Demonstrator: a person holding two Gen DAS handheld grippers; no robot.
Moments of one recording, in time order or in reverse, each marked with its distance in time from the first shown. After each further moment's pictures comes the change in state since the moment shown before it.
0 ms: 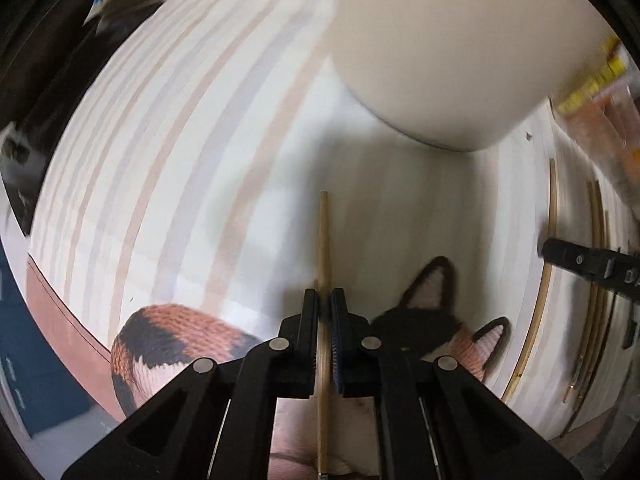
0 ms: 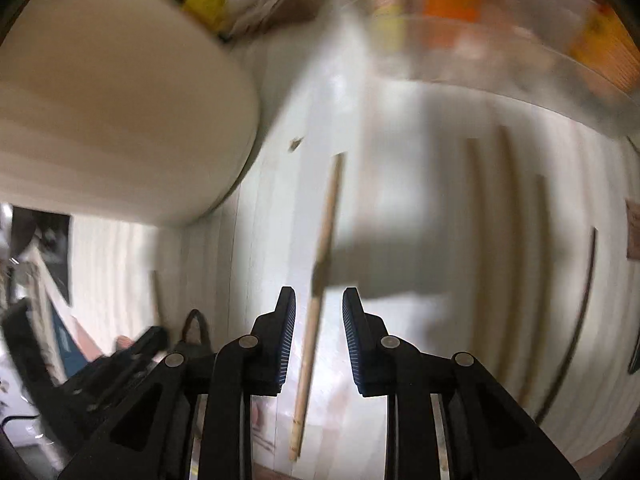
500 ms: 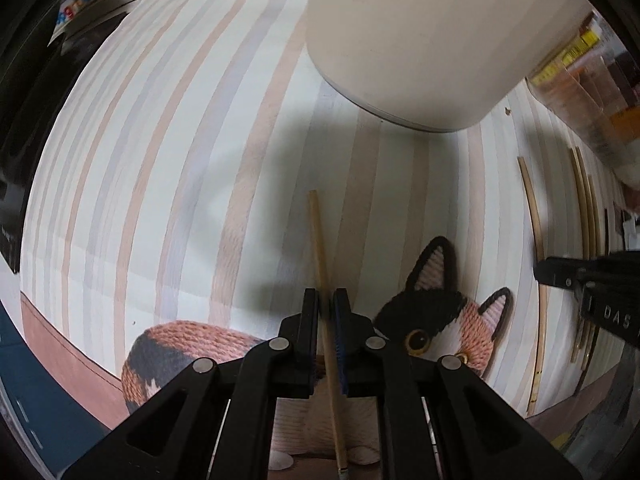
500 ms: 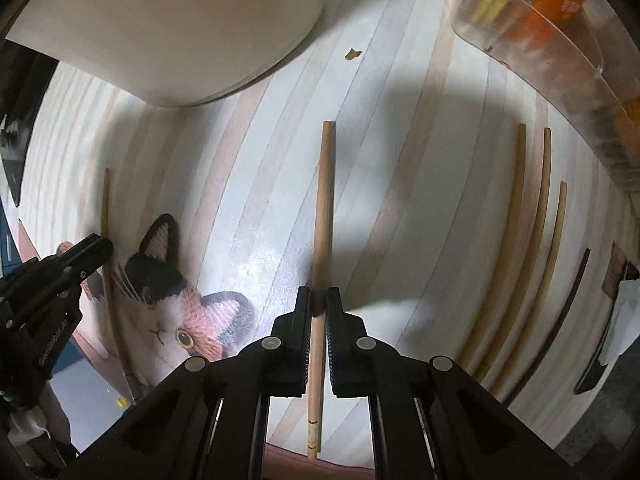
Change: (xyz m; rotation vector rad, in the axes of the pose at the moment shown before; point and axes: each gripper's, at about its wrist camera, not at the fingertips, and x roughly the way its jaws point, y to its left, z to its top) left arm 0.000 0.017 -0.003 0.141 0.030 -0.053; right arm 0.009 0.033 -0.026 -0.210 0.168 -0.149
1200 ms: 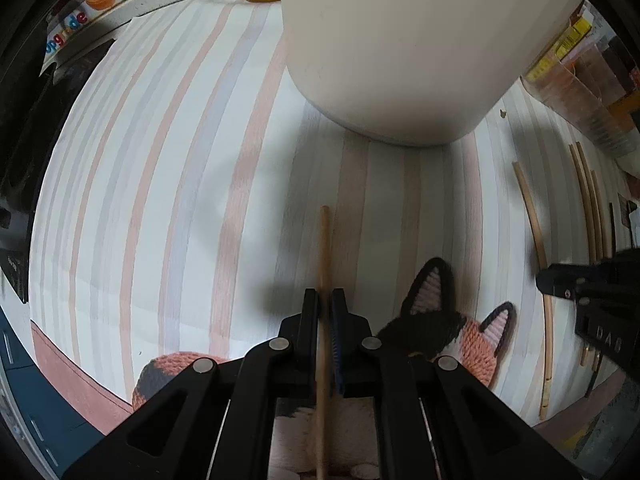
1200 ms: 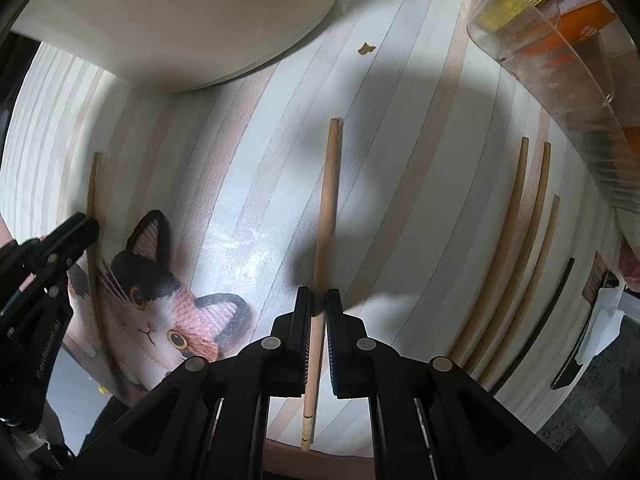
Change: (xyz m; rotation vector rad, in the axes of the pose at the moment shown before) left arm 0.018 -0.060 0.045 0.052 -0.040 0.036; right arm 0.011 0.033 0.027 -0.018 0.029 -0.091
